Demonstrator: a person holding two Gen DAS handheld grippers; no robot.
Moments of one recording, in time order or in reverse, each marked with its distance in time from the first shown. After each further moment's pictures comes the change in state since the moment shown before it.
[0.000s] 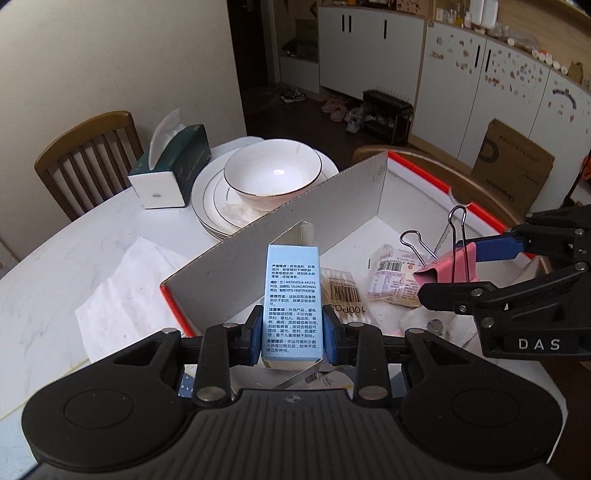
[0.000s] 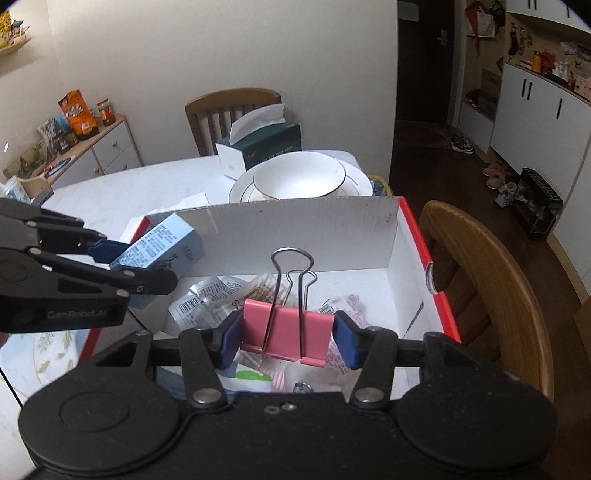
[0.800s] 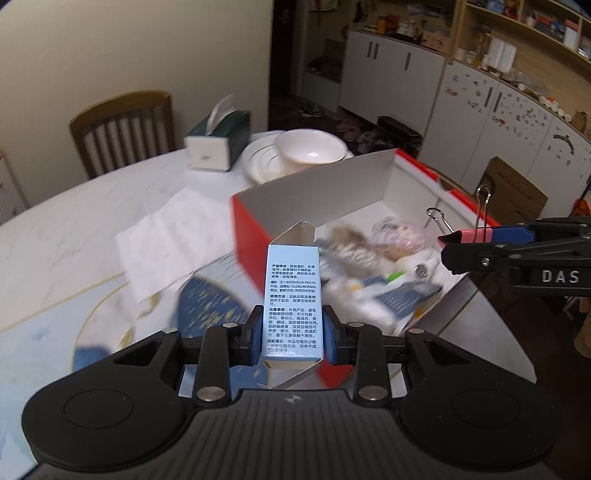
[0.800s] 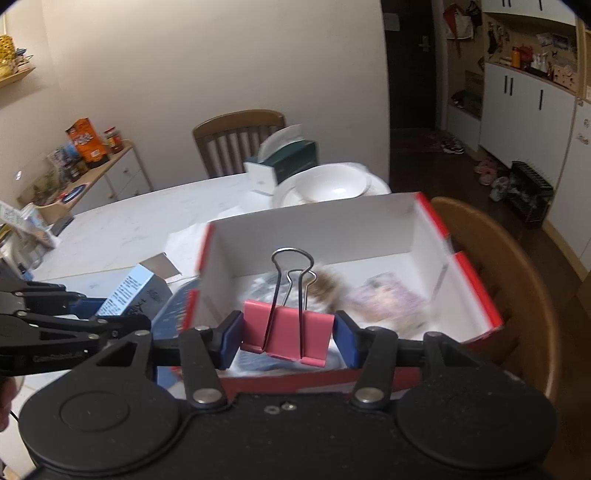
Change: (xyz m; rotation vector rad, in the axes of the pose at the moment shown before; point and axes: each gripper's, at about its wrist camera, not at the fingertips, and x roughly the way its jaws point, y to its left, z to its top) left arm -0.089 0.033 -0.084 -0.143 -0.074 -0.034; right arm -0.062 0.054 -0.027 0.097 -0.077 -0.012
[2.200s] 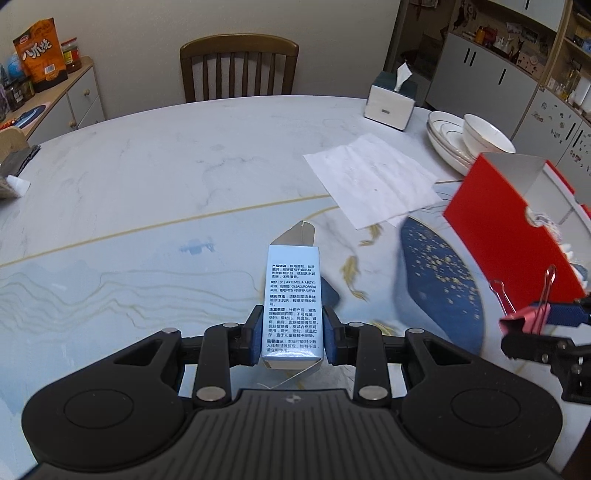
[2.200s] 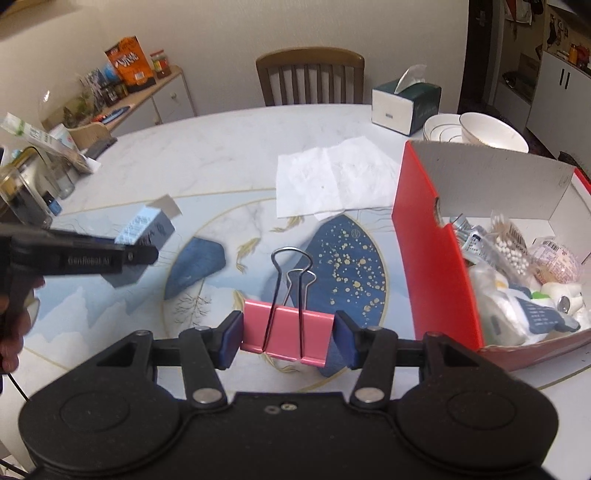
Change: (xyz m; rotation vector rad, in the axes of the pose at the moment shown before) left arm -0.019 0.225 -0.090 -0.241 0.083 0.125; right arm 0.079 0.199 -0.037 -0.098 0.175 0.055
